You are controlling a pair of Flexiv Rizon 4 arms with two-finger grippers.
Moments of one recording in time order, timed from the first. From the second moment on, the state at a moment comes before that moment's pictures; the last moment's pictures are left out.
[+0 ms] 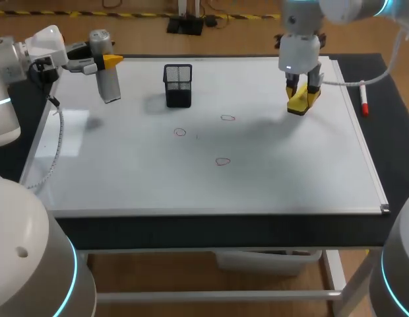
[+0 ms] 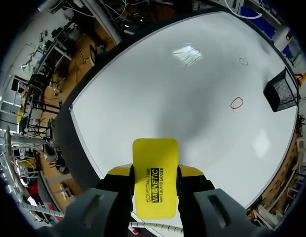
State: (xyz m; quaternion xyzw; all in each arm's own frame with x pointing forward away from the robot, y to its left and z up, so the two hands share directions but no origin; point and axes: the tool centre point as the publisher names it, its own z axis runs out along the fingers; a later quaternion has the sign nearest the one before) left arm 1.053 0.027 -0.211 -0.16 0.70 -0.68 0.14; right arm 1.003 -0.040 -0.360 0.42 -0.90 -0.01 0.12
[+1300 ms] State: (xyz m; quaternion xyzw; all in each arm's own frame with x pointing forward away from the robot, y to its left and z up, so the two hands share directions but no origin) left arm 0.974 -0.070 -0.216 -0.08 0.68 -0.72 0.02; right arm 1.000 -0.040 -0.359 0.42 -0.90 0.04 0.09
